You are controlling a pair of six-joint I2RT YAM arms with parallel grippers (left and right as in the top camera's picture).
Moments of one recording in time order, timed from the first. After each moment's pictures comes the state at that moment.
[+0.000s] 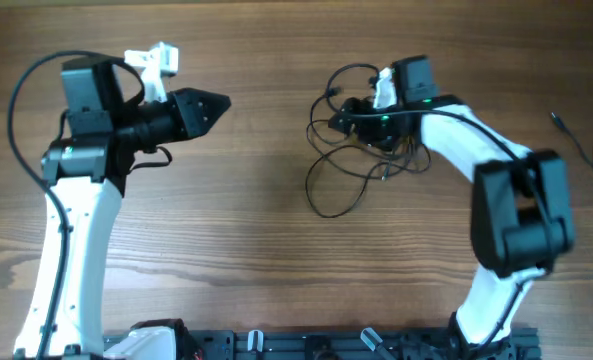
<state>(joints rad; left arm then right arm) 0.05 1.36 1.20 -0.60 0.84 -0.33 0.22 2.03 1.26 -0.34 -0.54 0.51</state>
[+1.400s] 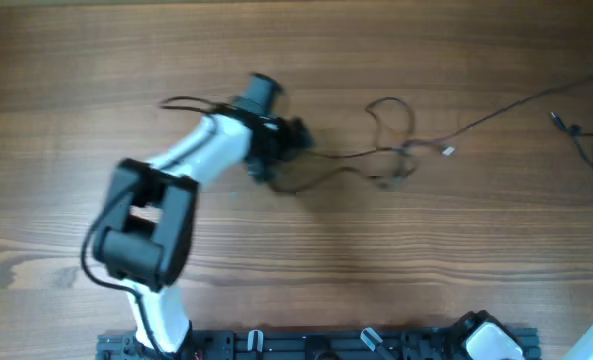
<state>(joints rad) -0.37 2.00 1.27 -0.57 0.38 -0.93 -0.78 1.20 1.34 -0.38 -0.61 0.57</state>
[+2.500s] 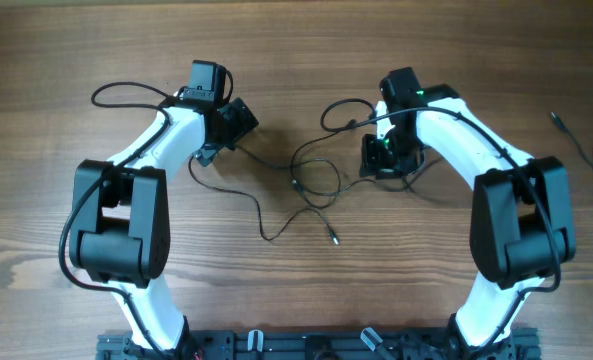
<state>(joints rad) -0.18 1.98 1.27 -0.53 0.06 -0.81 0.25 1.96 1.33 -0.95 -0.28 0.25</state>
